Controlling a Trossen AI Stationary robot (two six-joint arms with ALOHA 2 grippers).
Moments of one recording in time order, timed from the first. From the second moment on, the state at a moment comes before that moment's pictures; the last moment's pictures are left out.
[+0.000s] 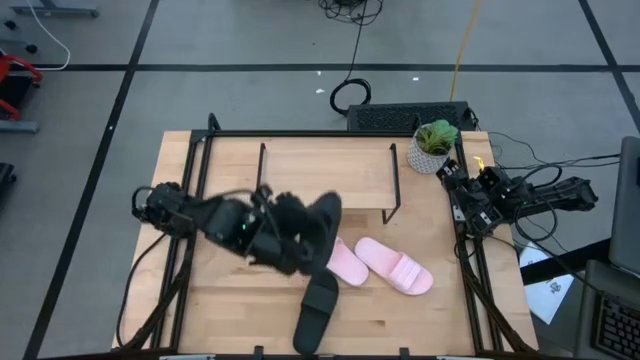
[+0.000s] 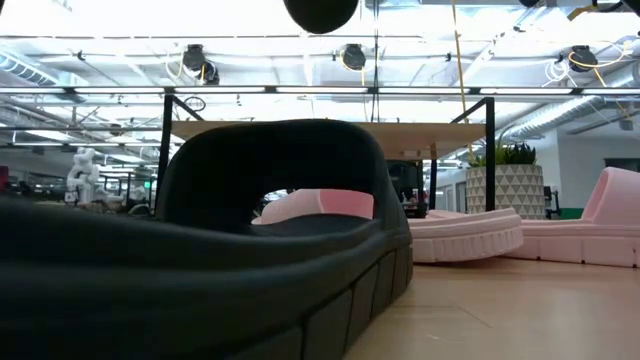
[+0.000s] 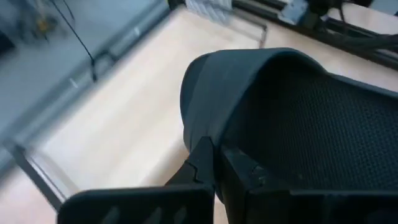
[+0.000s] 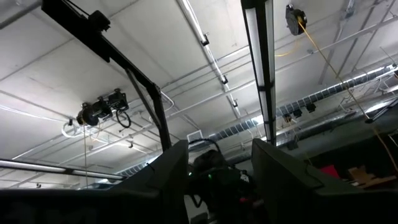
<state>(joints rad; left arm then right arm) -0.40 1.93 2.36 -1.57 -0.73 -0.82 0.18 0.43 0.22 1.02 0.08 0.33</state>
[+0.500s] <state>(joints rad) -0.13 1.88 2.33 -1.57 -0.86 -0.19 0.18 0.43 0.22 1.02 0.08 0.33</state>
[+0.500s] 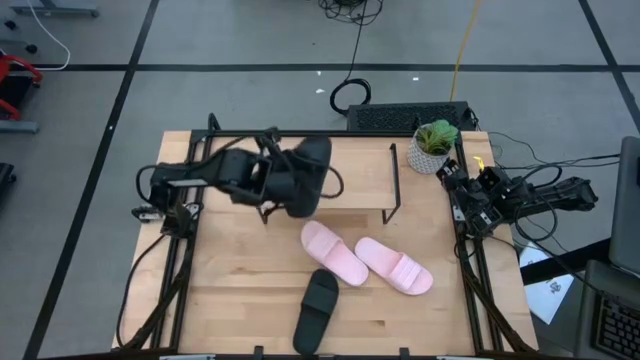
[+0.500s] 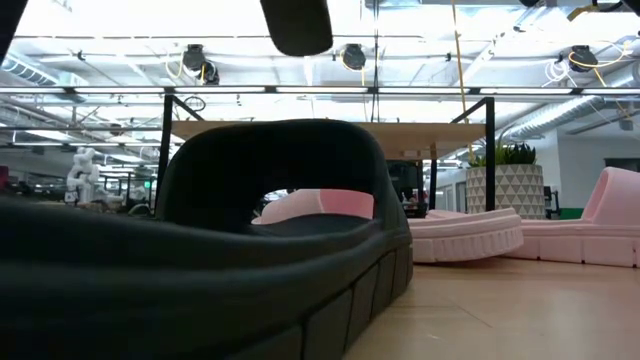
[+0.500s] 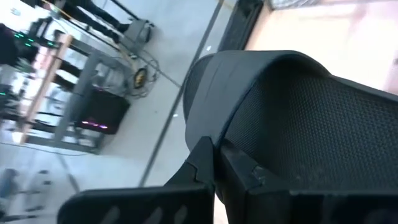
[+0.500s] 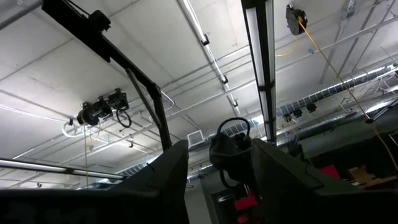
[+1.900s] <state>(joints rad) -0.07 1.68 1.61 -1.46 -0.92 -0.27 0.18 0.43 0.22 1.01 0.21 0.21</state>
